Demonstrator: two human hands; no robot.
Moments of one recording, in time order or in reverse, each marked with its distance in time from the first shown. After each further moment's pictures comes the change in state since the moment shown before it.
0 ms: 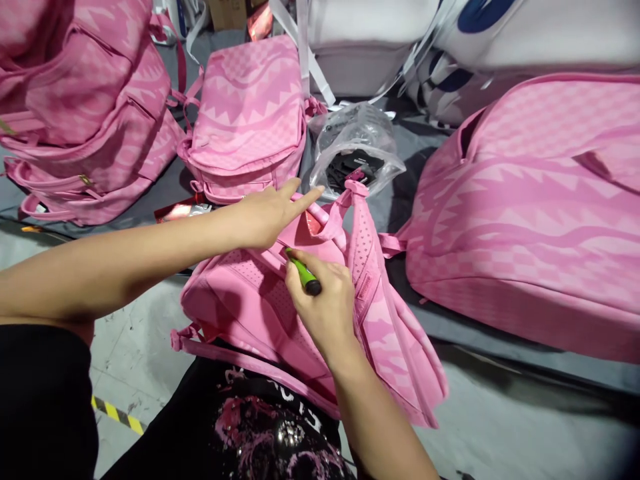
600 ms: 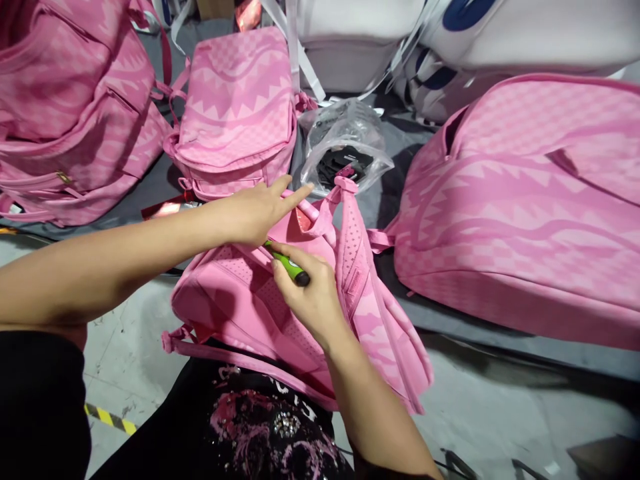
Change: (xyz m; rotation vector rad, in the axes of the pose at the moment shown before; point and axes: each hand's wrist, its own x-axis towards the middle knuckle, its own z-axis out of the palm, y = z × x) left_hand 0.006 -0.014 0.013 -0.099 0.027 0.083; right_hand 0.001 0.000 -0.001 0.116 -0.089 -0.012
